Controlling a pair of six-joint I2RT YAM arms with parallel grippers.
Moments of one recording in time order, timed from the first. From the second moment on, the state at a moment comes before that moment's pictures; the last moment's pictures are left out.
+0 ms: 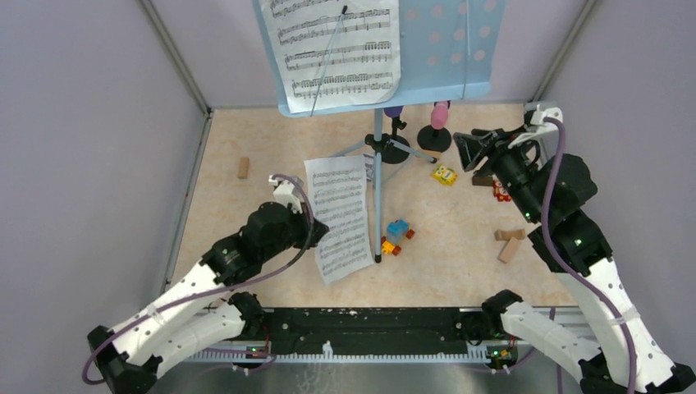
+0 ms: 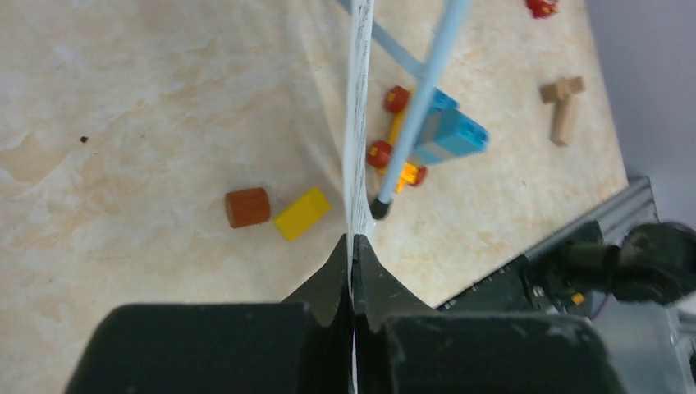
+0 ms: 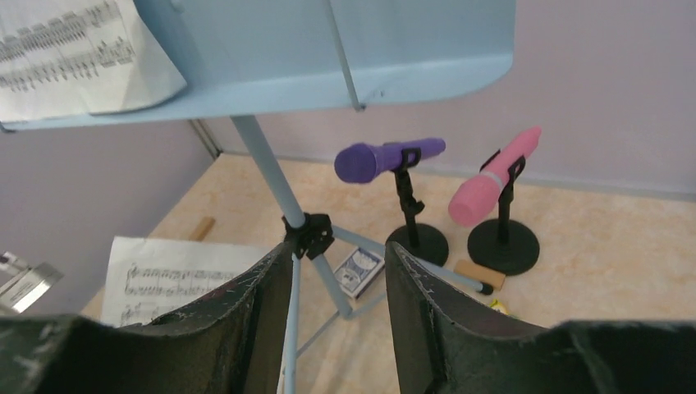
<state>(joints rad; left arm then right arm) -0.83 0.69 0.73 -0.48 -0.10 -0.66 0.49 0.79 1.21 -0.29 0.10 0.21</state>
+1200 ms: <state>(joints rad) -0.01 1.42 0.95 -0.41 0.08 -0.39 0.49 0.74 1.03 -0.52 0.01 0.45</state>
